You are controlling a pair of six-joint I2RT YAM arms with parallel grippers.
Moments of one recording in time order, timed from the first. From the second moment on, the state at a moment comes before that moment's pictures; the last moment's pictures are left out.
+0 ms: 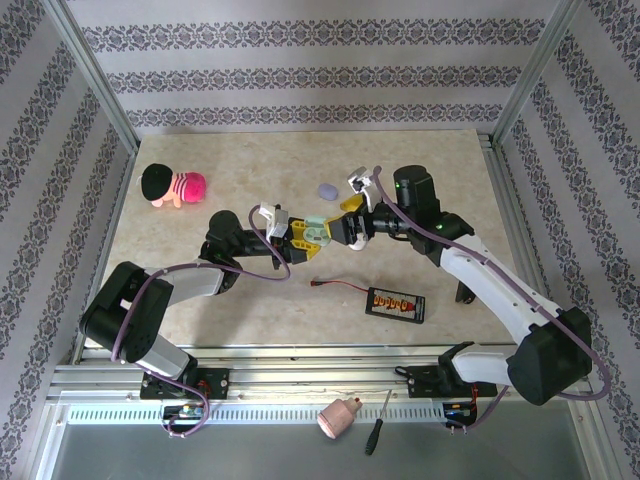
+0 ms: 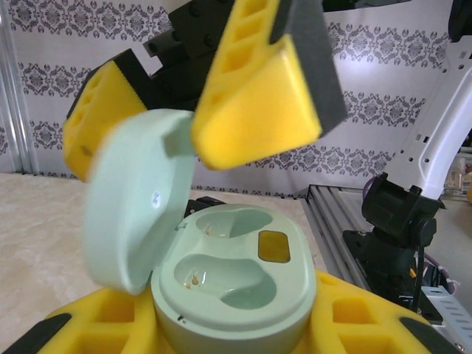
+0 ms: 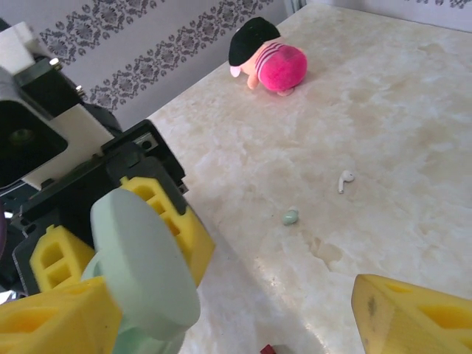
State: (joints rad) left arm -0.42 1.53 0.61 1.06 1.12 -0.17; right arm 0.46 1.27 1.05 -0.28 -0.66 0.08
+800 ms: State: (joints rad) left arm -0.29 1.53 0.51 1.13 1.09 -0.18; right arm 0.41 1.18 0.97 -0.16 -0.70 0.18
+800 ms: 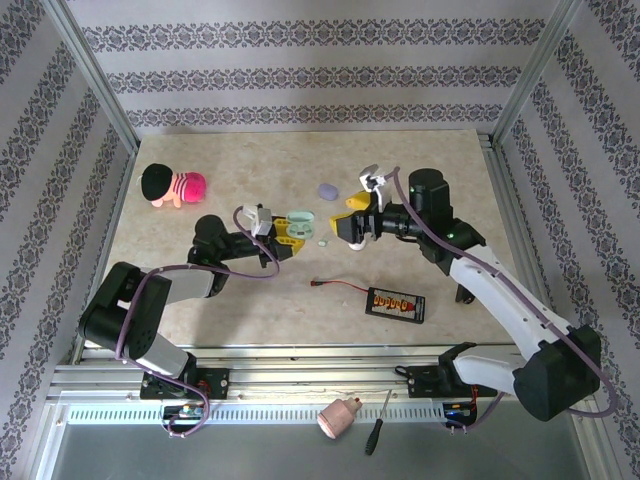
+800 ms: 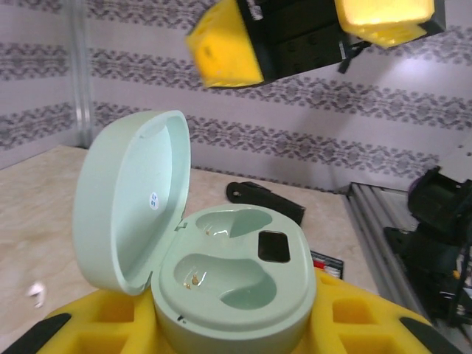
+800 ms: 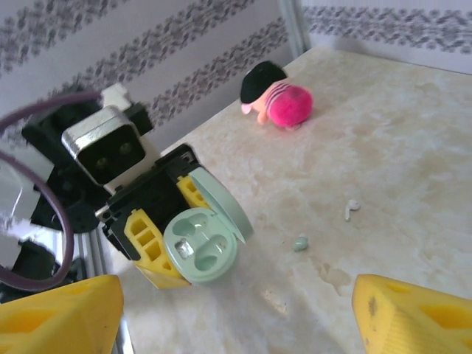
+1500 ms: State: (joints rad) left arm -0.07 1.42 0.34 1.16 0.92 -0.08; right arm 0.57 1.65 1.15 -0.35 -0.20 -0.19
